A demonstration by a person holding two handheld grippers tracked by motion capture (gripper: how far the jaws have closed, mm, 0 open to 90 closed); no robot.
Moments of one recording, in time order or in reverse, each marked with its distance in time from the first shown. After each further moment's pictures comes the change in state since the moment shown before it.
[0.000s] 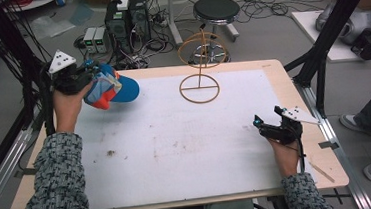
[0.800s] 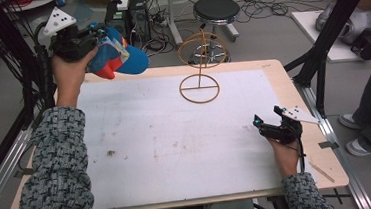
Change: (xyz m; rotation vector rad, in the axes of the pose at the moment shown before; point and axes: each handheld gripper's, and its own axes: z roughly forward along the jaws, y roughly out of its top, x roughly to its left) left arm -0.022 0.100 0.008 -0.134 -0.054 0.063; right arm -0.001 0.000 0.001 -0.003 0.010 0.009
